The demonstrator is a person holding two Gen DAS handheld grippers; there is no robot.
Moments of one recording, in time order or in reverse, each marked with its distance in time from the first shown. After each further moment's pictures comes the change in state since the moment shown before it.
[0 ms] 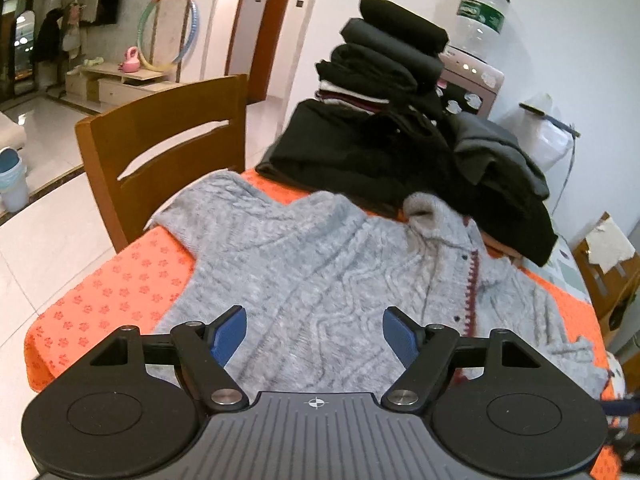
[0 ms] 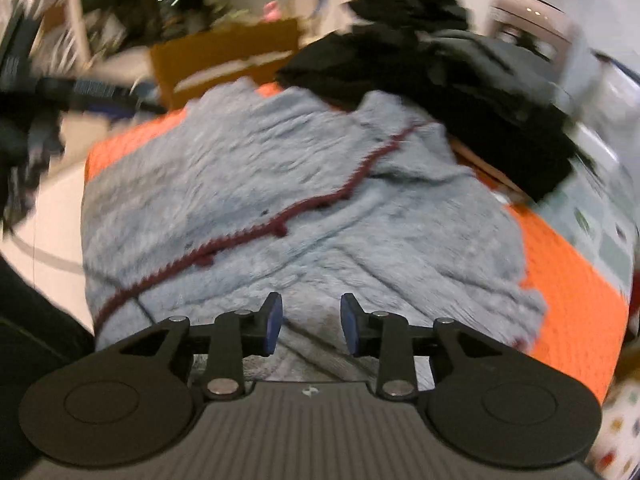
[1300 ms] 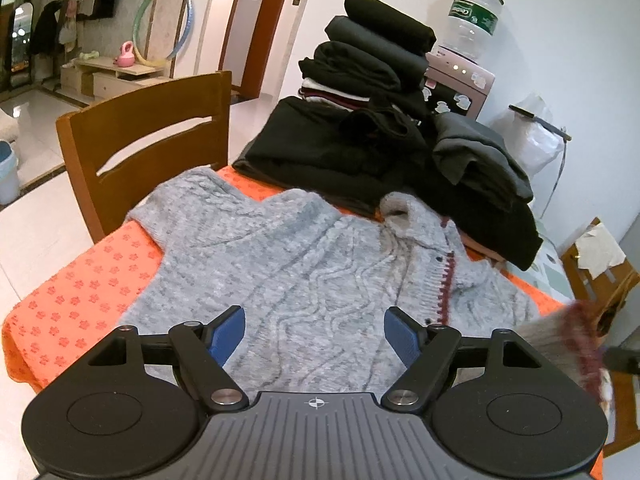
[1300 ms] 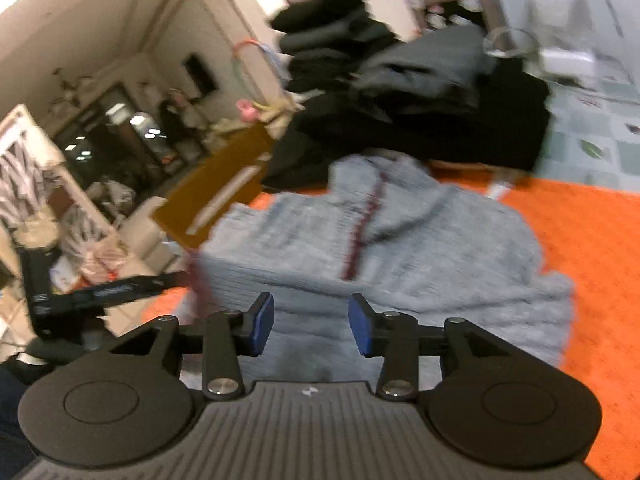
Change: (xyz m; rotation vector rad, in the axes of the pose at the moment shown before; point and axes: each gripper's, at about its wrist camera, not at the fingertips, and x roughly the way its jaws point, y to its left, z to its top) left arm 0.001 -0.024 -0.003 -0.040 -0.001 -0.029; right arm 0.000 -0.074 0.011 0.420 -0.174 0.217
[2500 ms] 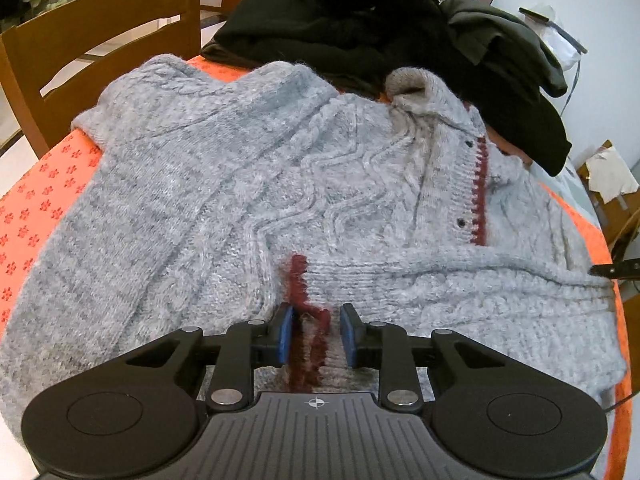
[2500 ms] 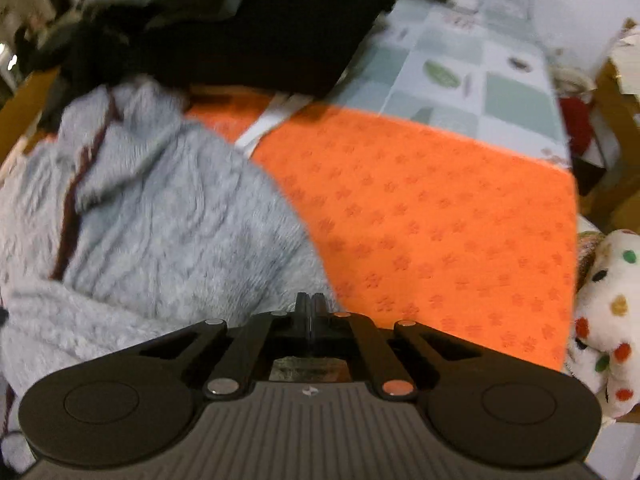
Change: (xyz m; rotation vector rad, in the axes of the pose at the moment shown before) left arm 0.086 0.003 -0.034 0.047 0.267 -0.014; right arm 0.066 -0.155 0.041 0.042 0.247 -0.450
